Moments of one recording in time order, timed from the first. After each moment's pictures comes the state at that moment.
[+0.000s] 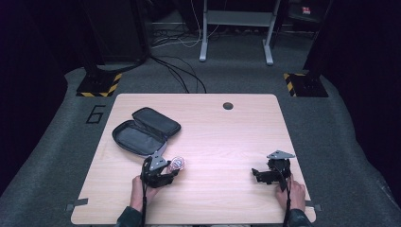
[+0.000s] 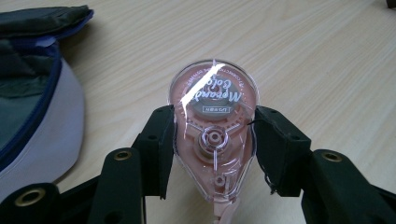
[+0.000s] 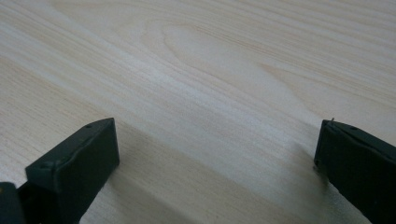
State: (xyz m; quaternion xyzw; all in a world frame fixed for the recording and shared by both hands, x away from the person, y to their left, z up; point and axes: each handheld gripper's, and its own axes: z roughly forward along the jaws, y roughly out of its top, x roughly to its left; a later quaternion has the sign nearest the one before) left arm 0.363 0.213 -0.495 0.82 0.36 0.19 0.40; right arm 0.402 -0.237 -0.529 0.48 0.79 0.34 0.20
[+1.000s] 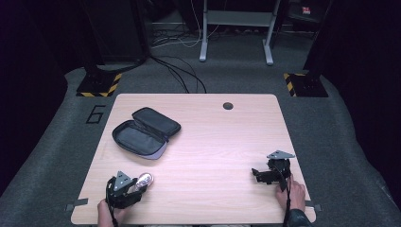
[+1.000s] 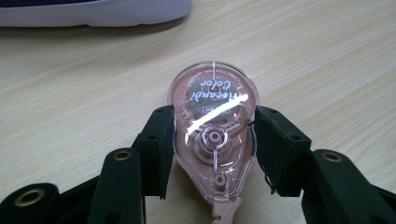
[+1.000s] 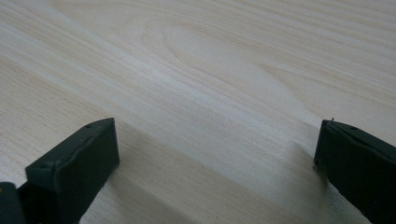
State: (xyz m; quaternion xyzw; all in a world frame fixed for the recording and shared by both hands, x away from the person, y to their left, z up) left arm 0.305 0.296 -0.516 0.78 0.47 0.21 0.36; right arm 0.402 -0.237 -0.530 0.48 0.79 0.34 0.20
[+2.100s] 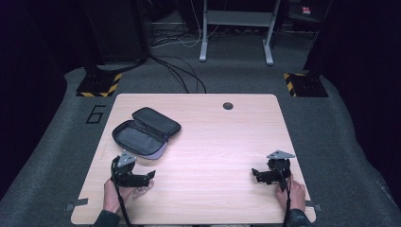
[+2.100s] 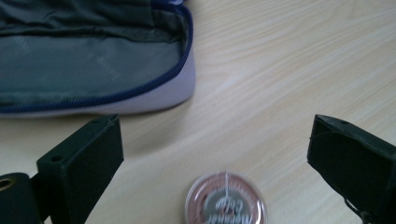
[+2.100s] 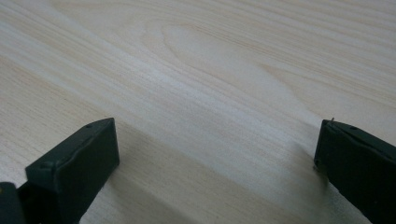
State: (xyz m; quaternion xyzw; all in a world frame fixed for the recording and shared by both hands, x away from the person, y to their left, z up) left arm 0.363 0.283 -0.479 0.78 0.45 0.18 0.39; right arm 0.402 -0.237 -0.530 0.48 0.79 0.34 0.20
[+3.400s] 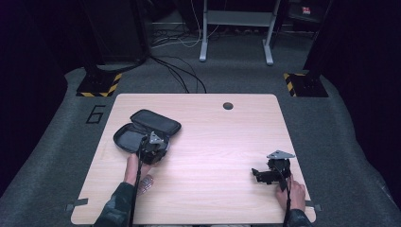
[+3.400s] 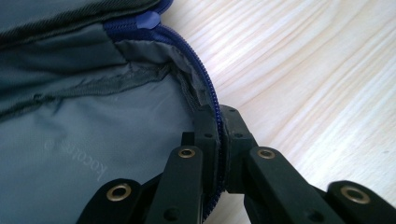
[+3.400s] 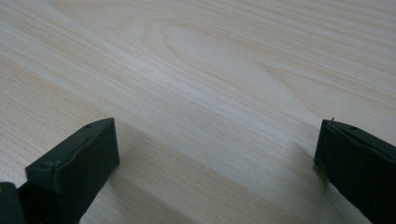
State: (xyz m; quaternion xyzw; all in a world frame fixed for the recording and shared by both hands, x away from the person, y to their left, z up) left arm 0.448 0.228 -0.494 0.85 0.39 0.17 0.31; right arm 0.403 -0.238 -0.530 0.47 0.79 0.34 0.20
